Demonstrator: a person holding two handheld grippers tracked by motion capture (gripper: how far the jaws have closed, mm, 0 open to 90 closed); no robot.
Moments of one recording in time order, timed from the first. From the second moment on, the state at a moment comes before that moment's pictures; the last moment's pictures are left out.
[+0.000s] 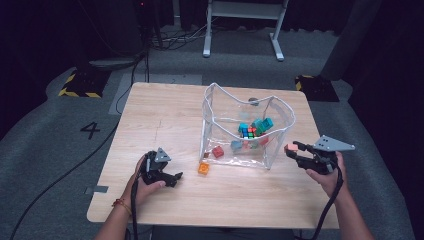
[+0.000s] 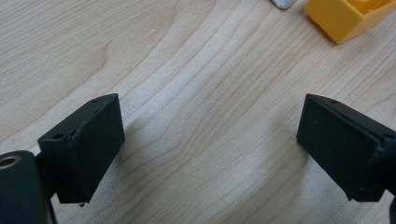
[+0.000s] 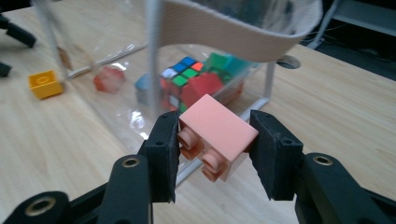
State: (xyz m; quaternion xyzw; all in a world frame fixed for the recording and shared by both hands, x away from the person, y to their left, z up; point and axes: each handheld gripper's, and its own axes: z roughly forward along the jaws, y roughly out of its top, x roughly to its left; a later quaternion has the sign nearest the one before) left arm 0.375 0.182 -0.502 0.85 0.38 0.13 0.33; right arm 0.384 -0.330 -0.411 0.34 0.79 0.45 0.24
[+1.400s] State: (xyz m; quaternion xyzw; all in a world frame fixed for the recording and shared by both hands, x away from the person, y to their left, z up) left arm 0.376 0.182 -0.502 0.85 0.38 0.13 0.33; right arm 0.471 -0.308 -0.293 0.33 0.77 0.47 0.28
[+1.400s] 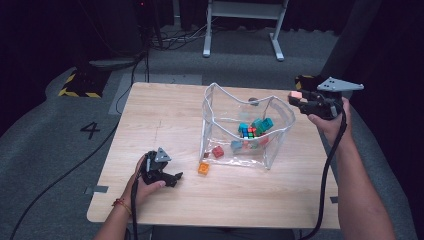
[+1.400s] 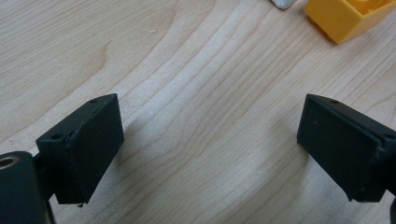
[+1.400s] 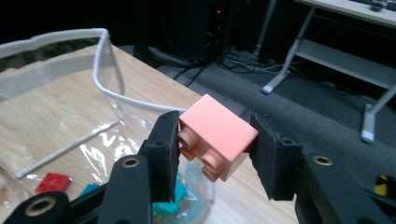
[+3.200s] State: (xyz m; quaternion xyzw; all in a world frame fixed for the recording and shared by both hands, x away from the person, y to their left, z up) left arm 0.376 0.183 -0.502 0.86 0.37 0.12 0.33; right arm 0.509 -0.256 -0.322 0.25 0.92 0.27 0.15
